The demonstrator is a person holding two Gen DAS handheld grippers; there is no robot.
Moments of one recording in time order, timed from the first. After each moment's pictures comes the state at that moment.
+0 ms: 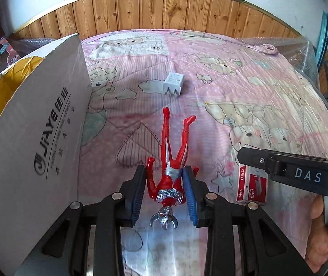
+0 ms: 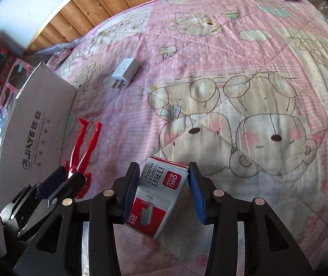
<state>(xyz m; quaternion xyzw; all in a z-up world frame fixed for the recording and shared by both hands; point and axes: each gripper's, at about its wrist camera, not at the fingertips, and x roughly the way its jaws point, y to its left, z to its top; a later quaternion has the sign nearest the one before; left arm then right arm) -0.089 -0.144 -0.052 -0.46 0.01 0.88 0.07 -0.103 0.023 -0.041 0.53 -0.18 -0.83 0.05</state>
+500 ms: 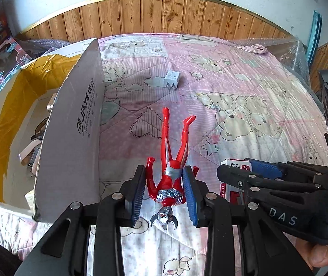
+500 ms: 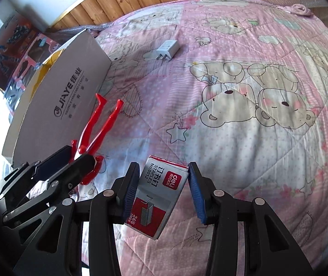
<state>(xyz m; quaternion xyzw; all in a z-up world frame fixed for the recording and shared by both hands) -0.028 -0.160 -0.021 -0.46 0.01 0.88 0.08 -0.037 -0.023 -0.016 0.52 -0.13 -0.84 0.09</state>
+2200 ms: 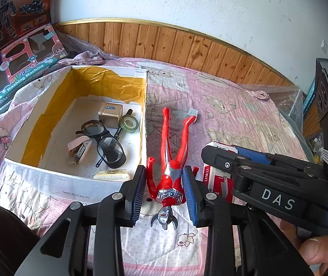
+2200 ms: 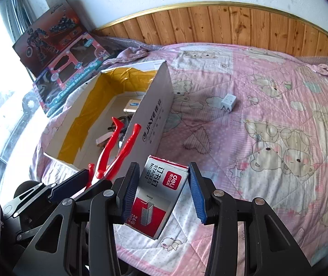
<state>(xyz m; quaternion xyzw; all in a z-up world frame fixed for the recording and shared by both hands) 0.031 -0.247 0.060 -0.40 -0.10 0.91 0.05 -0.026 -0.125 0.093 0.45 -0.06 -0.88 0.16</state>
